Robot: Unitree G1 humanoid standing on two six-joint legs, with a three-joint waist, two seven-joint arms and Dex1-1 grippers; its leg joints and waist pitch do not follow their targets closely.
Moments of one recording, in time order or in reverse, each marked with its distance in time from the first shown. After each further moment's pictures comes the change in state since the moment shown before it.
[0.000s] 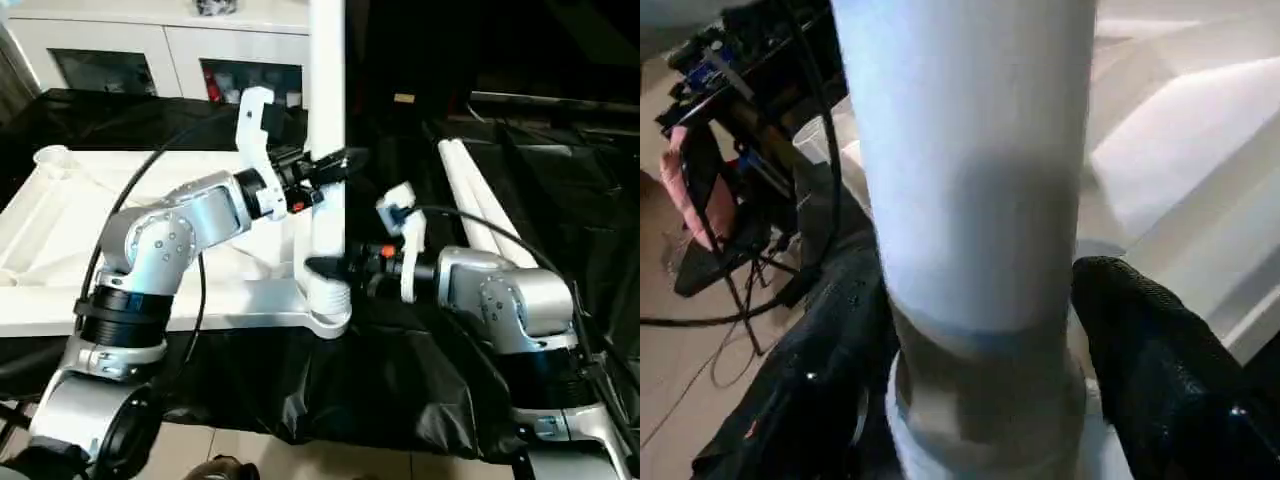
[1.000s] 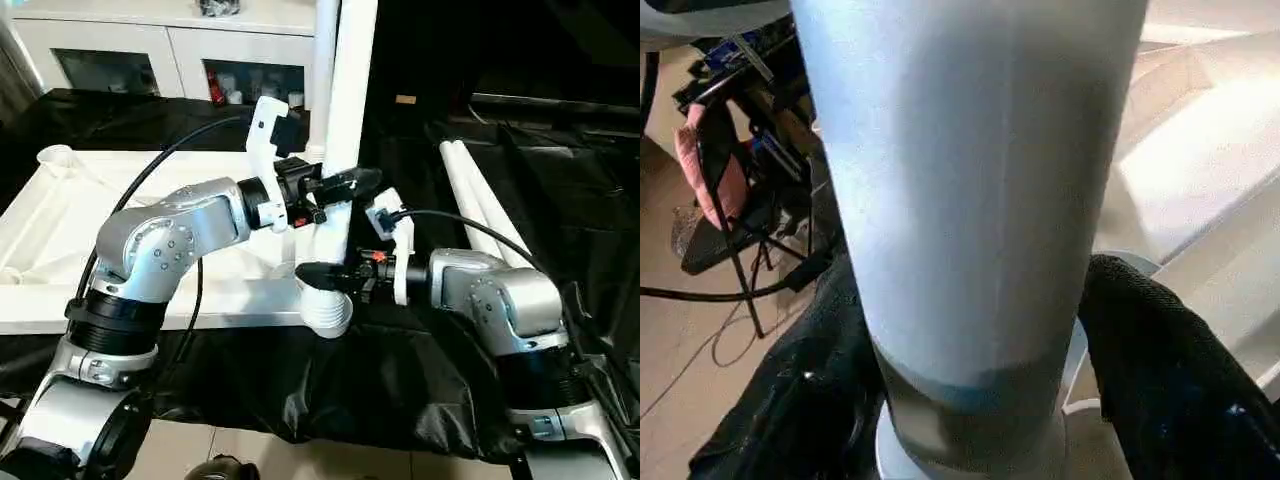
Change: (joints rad) left arm 0.022 0.029 -0.065 -0.045 -0.002 0.027 -0.075; right arm -0.004 0.006 0.039 0.008 -0.021 -0.067 0.036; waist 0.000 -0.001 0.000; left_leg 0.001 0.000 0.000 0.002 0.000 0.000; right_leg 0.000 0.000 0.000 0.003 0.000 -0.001
